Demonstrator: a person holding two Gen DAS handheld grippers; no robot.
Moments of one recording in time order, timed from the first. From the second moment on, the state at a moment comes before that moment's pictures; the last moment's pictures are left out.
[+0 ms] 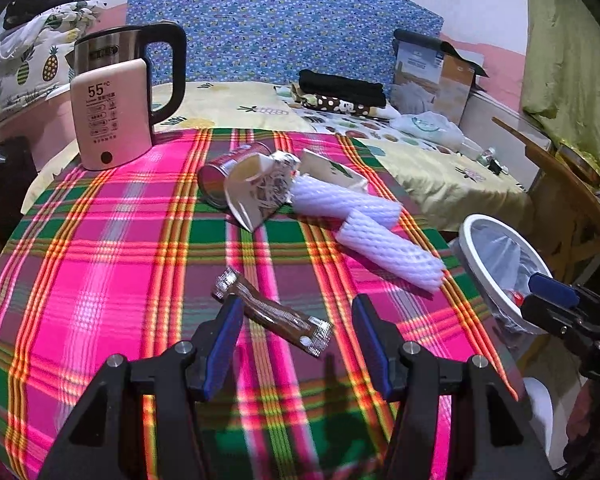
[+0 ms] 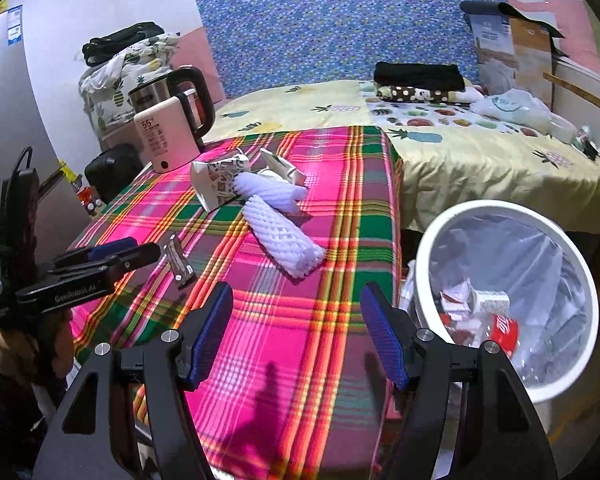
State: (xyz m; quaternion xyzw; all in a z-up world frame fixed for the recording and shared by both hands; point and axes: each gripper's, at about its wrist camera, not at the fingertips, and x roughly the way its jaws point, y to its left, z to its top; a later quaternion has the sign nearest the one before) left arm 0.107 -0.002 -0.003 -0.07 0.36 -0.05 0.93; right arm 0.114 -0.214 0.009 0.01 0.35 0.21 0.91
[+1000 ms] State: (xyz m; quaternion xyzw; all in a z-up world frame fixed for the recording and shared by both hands) left arm 0.218 0.019 -0.005 0.01 0.34 -0.05 0.94; right arm 0.182 -0.181 -0.023 -0.04 0.41 0.25 0.88
